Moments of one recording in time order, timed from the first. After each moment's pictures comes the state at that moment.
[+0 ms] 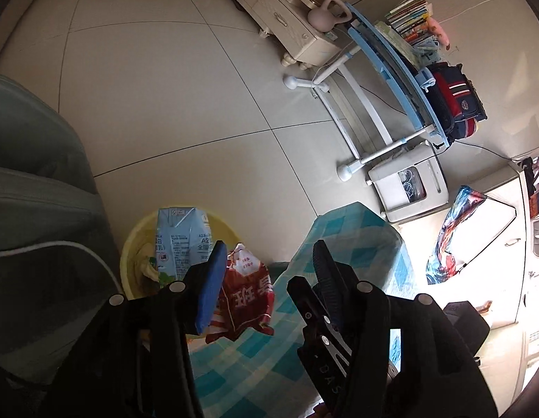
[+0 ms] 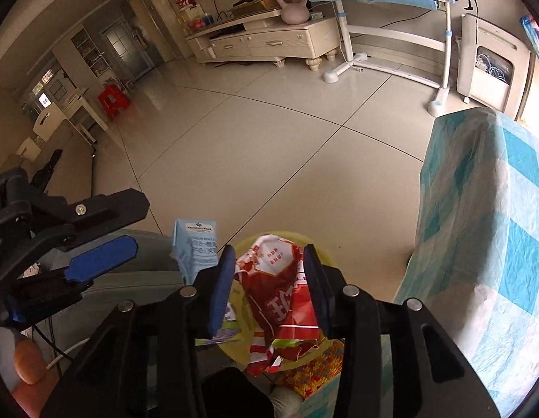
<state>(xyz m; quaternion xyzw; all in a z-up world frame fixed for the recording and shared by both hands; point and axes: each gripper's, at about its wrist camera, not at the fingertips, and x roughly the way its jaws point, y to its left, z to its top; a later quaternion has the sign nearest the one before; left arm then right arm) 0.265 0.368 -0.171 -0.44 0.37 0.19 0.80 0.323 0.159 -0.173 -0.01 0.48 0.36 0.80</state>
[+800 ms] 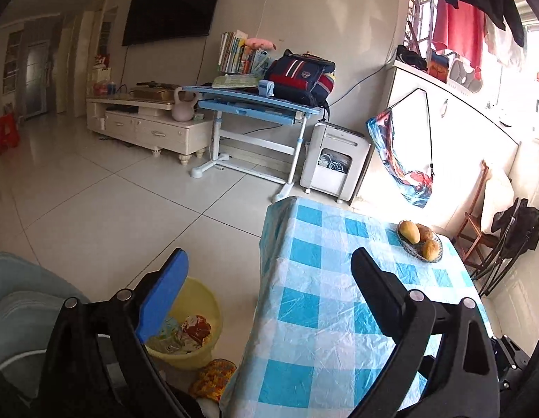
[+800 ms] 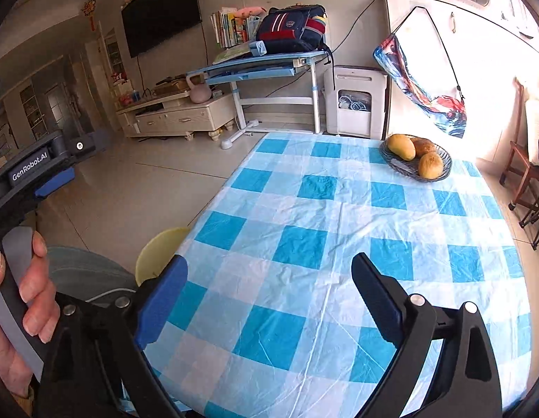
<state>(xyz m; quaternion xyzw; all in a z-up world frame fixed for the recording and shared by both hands) 0.164 0.143 -0.052 -0.10 0.25 0.07 0.96 0.149 -0.093 -0.082 0.01 0.36 0.17 0.92</state>
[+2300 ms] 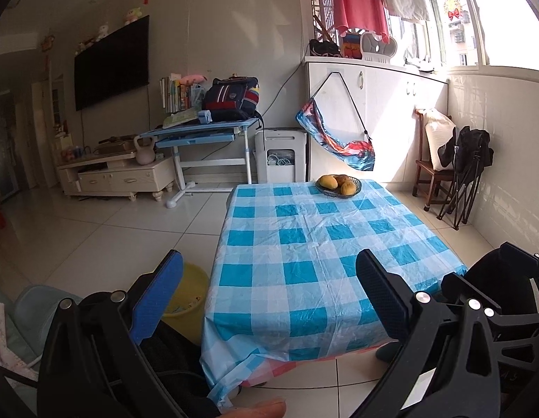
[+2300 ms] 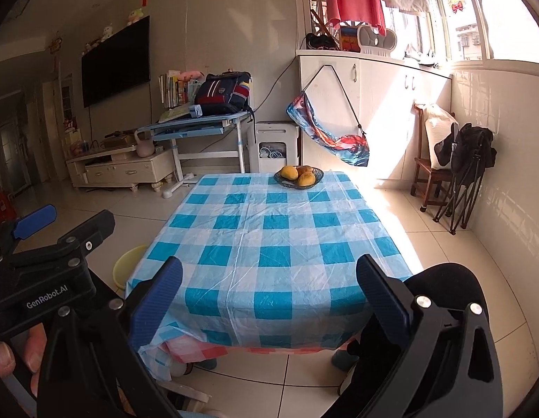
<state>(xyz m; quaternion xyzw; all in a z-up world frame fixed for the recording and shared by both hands) -0.066 0.036 -0.020 0.03 0.22 -0.01 0.98 -0.062 -0.160 -0.036 0.02 0.24 0.03 0.97</state>
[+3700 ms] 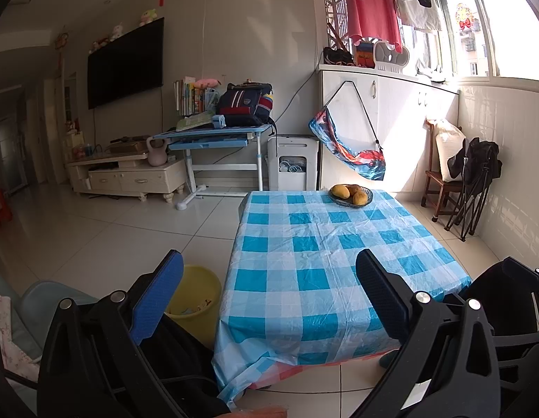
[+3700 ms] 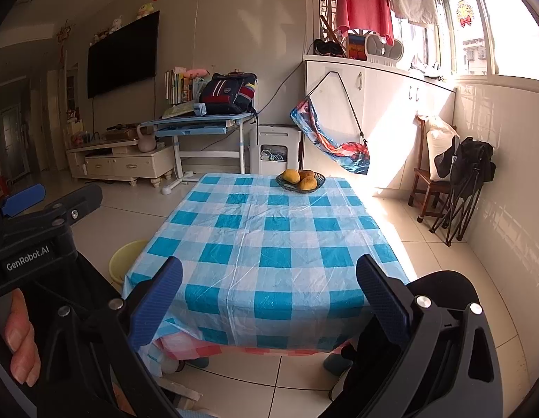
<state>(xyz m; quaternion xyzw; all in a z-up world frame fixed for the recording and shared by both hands) -0.069 0.052 -0.011 0.01 0.20 0.02 0.98 -0.071 -0.148 -0.030 -0.01 0.24 0.03 0.97</state>
